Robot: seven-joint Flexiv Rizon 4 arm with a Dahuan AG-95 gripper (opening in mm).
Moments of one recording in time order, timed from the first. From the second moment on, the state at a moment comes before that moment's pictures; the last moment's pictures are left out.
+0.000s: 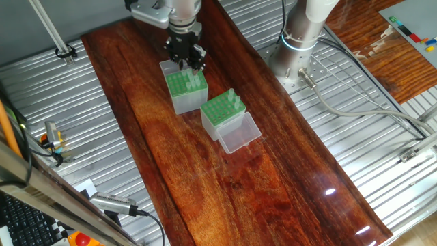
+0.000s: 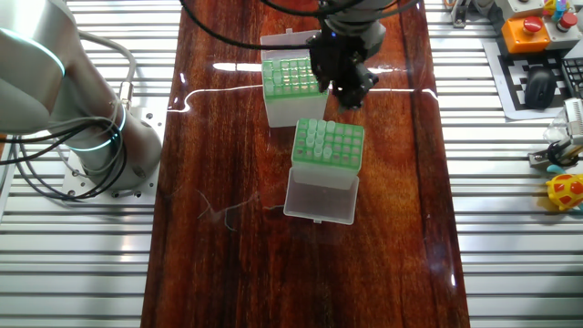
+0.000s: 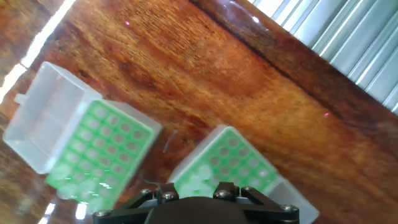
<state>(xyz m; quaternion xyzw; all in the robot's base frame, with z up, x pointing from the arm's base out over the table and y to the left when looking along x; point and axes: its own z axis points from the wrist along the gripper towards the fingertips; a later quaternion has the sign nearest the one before) 0.418 0.015 0.231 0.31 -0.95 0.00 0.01</state>
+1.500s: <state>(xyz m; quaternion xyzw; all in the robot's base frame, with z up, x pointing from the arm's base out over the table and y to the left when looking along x) 0.357 0.114 0.190 0.35 -0.94 0.02 0.04</state>
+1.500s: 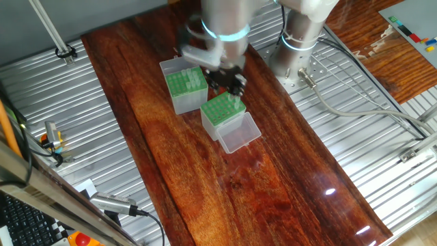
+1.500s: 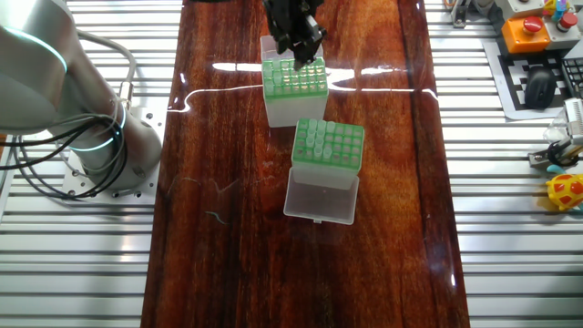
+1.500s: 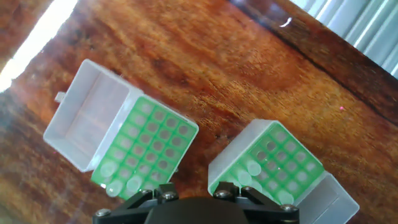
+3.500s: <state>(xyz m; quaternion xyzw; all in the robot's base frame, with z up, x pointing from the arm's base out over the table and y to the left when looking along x) 0.326 0.136 0.149 0.38 -0.92 0.01 0.06</state>
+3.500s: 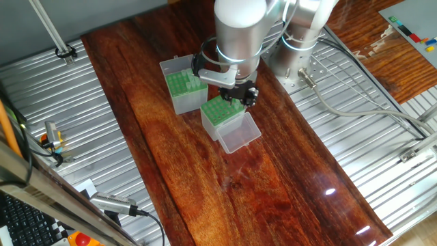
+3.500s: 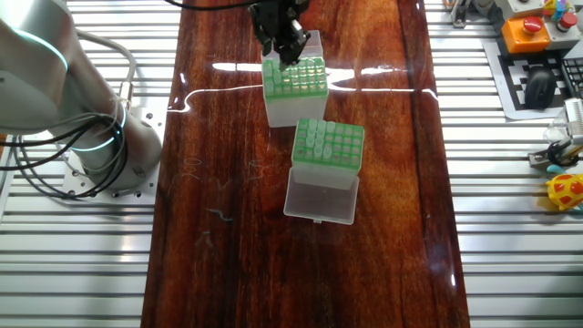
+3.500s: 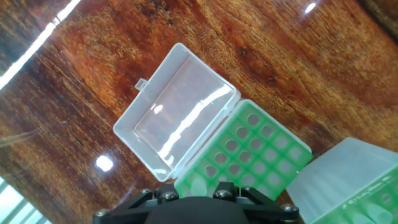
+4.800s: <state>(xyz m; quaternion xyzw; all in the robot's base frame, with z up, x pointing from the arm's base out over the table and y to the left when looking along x) 0.350 0.138 0.168 0.33 -0.94 -0.02 0.02</state>
